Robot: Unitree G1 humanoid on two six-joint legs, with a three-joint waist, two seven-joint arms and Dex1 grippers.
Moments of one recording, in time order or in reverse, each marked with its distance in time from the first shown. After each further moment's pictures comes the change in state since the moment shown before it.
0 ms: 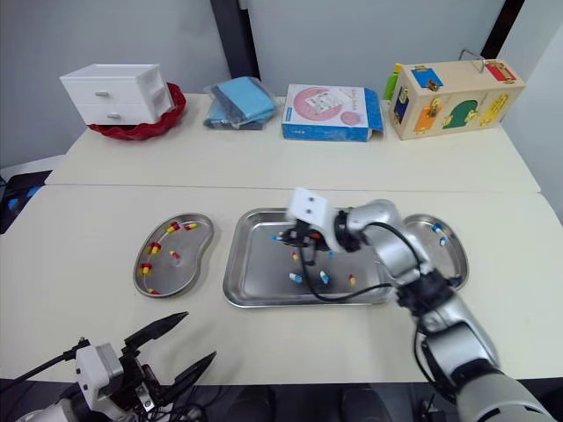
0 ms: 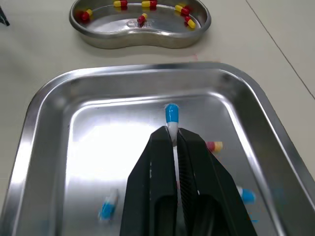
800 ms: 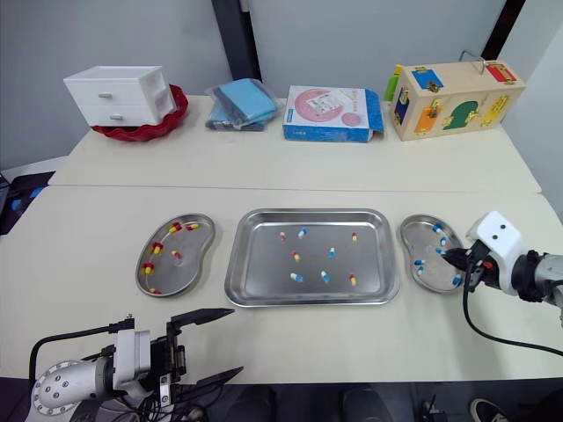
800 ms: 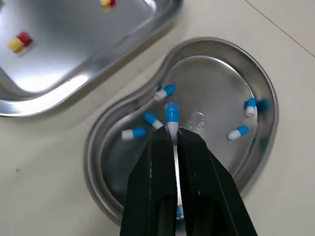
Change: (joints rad) left arm -0.217 0.136 -0.144 -0.002 -0.018 0.030 -0.163; right arm 0.650 -0.518 -0.636 -0.166 0.161 0.044 -0.083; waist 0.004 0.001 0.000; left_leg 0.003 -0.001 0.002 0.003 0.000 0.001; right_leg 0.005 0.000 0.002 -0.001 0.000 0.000
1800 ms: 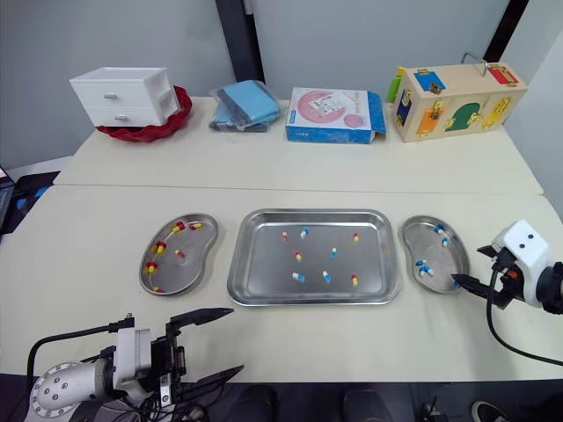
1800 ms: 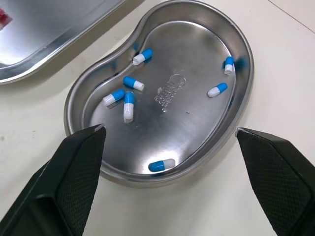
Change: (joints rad) left arm 0.026 0.002 0.005 -0.014 -0.004 0.024 0.030; right arm 0.141 -0.052 -0.111 0.022 0.089 -0.053 0.025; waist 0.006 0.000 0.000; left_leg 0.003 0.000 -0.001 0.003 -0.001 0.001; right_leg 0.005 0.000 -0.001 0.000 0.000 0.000
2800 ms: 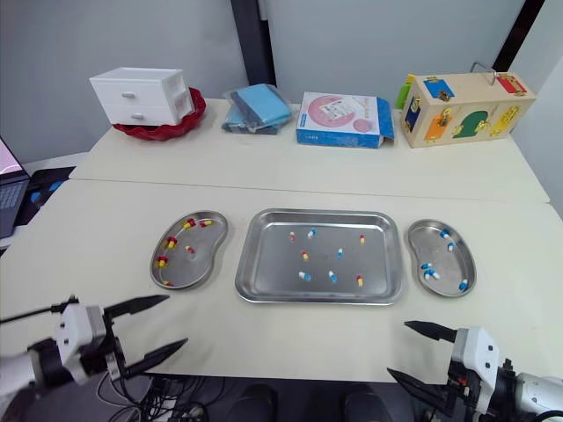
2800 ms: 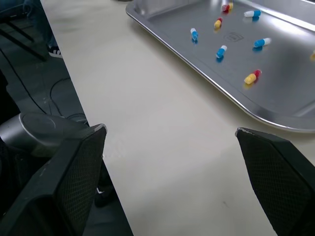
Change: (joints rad) left arm -0.067 0.181 0.256 0.187 0.009 0.135 0.024; right arm 0.521 0.405 0.120 -0.297 0.101 -0.528 0.106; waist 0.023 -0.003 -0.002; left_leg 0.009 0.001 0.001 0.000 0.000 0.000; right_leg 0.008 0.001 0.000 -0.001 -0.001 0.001
